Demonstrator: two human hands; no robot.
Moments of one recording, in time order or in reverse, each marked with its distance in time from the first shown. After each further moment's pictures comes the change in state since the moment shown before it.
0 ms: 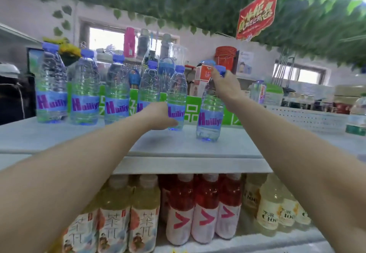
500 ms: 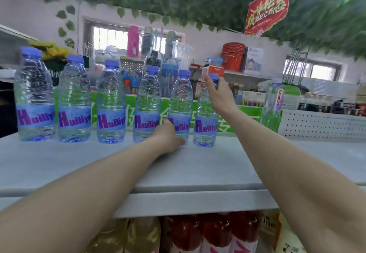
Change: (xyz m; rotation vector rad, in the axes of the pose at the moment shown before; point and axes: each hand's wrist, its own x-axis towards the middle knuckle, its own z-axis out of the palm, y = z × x) left_hand 0.059 -0.004 0.049 -0.115 -0.001 -0.169; right_hand 0.045 0.031 0.051 -0.002 -0.090 -0.096
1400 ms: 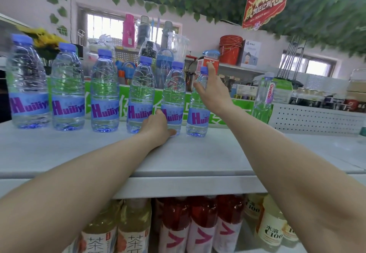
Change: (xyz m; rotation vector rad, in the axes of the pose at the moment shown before) left_hand -0.003 -0.004 0.004 0.044 0.086 0.024; right_hand -0.019 -0.004 -0.011 -0.382 -0.068 -0.169
